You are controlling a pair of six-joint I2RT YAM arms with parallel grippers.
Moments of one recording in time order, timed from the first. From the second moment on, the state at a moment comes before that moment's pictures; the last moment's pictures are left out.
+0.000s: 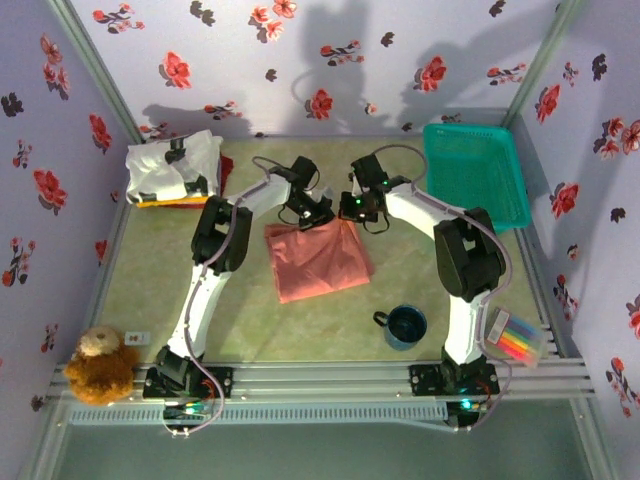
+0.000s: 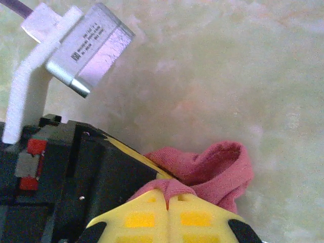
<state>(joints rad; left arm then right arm) -0.53 2.48 2.00 -0.84 0.74 -0.49 0.47 1.96 1.43 -0.50 -0.25 0.52</state>
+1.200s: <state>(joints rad) -0.41 2.29 2.01 -1.03 0.57 -0.45 0.42 2.14 1.47 -0.40 -0.37 0.64</state>
